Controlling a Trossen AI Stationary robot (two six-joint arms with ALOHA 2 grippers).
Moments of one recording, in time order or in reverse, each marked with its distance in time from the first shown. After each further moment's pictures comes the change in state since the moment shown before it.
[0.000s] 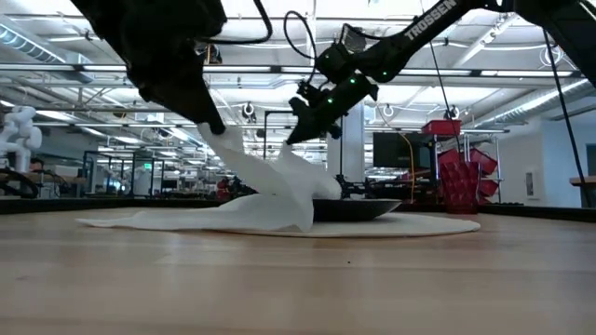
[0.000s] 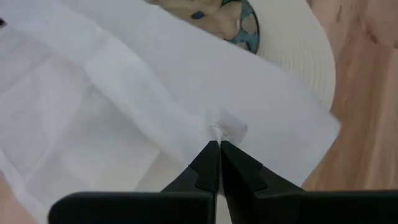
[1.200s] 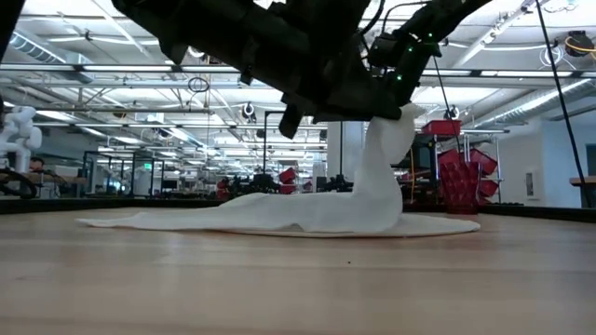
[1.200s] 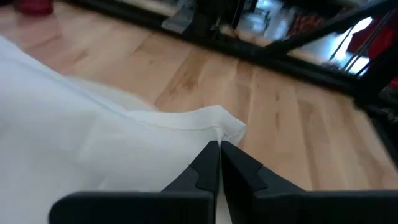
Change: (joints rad) left arm 0.138 0.428 0.179 0.872 0.228 0.271; right arm -0.220 -0.331 -0.069 -0.736 0.057 -0.094
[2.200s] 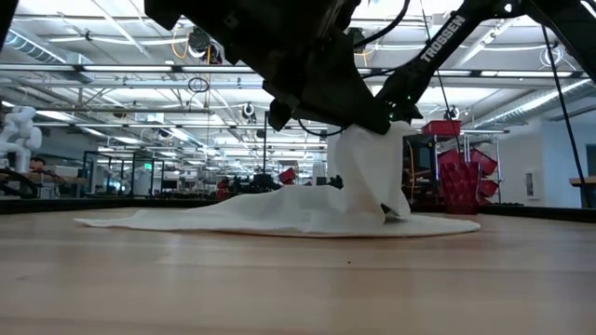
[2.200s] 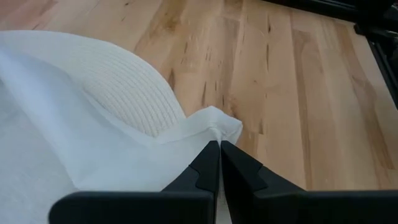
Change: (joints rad) left arm -0.041 -0.013 0.110 -0.358 0.067 -0.006; right arm 0.083 0.284 -0.183 0.151 -0.025 0.014
